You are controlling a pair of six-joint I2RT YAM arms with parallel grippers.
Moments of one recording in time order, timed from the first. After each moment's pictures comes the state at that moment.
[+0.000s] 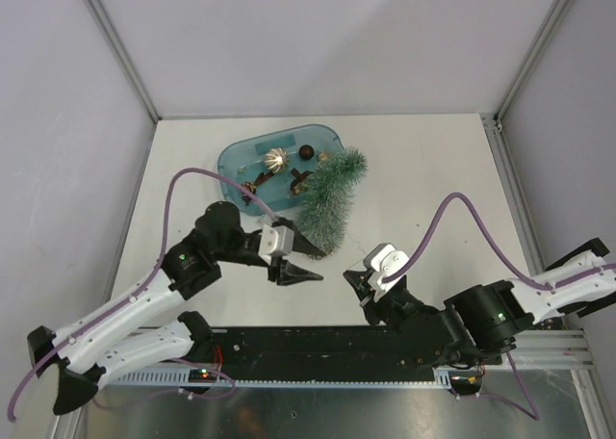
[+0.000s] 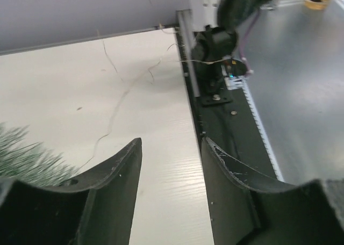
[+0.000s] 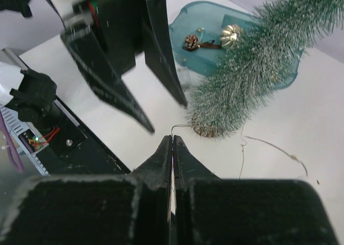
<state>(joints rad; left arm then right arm) -0.80 0.83 0.79 -0.10 0.83 0.21 1.94 1.00 1.25 -0.71 1.15 0.40</state>
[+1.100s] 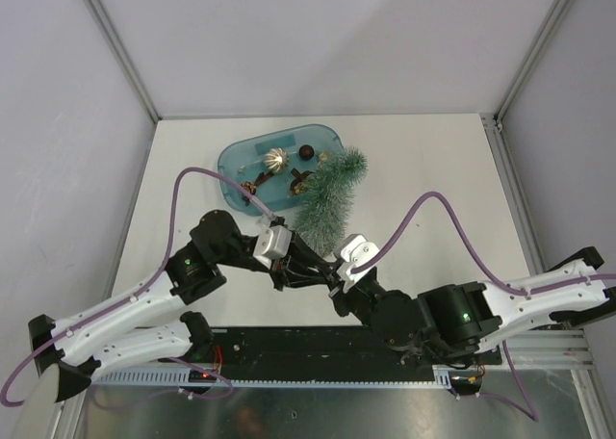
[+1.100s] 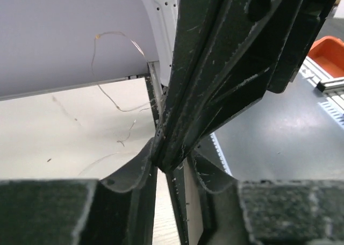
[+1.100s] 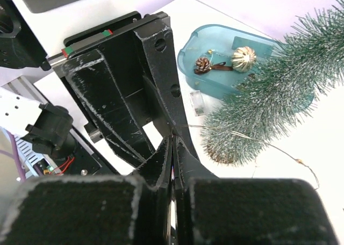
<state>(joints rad) -0.98 0.85 0.79 0.15 0.81 -0.03 1.81 1.11 1.26 -0.37 1.06 0.21</state>
